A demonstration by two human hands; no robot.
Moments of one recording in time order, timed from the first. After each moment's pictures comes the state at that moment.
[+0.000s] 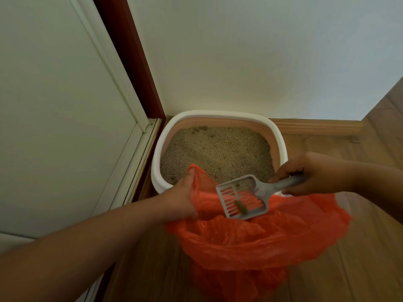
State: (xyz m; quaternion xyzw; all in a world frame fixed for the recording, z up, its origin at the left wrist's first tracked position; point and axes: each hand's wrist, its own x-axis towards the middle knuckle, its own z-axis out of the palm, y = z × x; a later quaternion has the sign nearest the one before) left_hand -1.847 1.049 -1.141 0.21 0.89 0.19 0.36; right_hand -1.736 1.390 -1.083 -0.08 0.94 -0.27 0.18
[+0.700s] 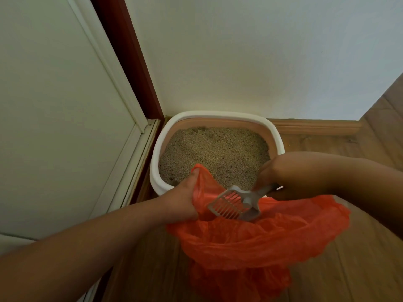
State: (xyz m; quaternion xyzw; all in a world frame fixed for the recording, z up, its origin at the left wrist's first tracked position) left_hand -1.843 1.054 -1.139 0.24 0.87 0.23 0.37; right_hand -1.754 1.334 -1.049 -0.27 0.94 -0.05 0.21
